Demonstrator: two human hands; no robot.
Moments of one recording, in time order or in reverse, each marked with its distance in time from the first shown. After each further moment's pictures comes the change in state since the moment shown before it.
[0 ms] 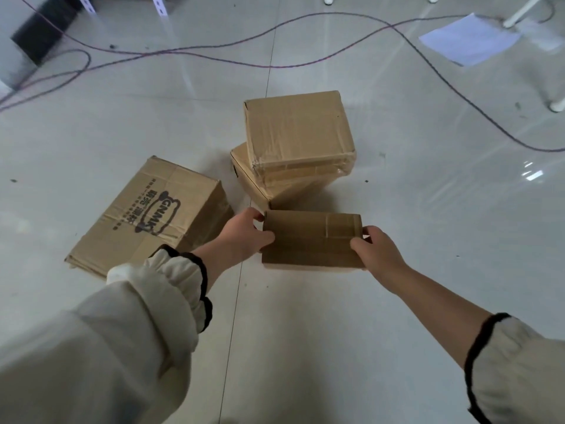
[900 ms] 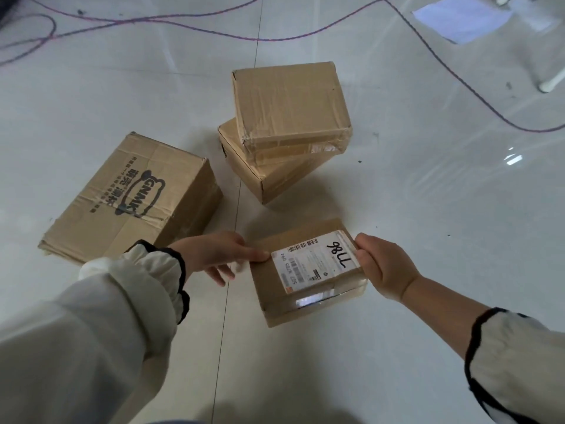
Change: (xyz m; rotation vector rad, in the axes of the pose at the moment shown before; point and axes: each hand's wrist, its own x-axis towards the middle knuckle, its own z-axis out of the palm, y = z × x) left_hand 0.001 -0.050 -0.002 0.126 -0.497 -0.233; right_hand -0.018 0.059 -0.014 -0.526 -0.078 -0.627
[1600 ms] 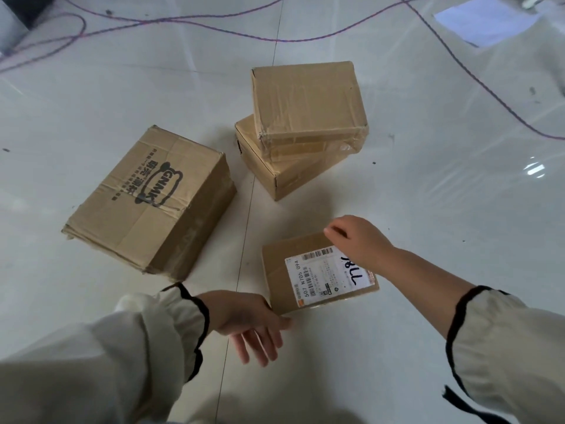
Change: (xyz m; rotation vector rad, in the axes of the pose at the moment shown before) left_hand -0.008 -0.036 0.080 -0.042 -0.490 -0.178; right_hand 0.055 -0.043 0.009 0.030 -0.145 0.144
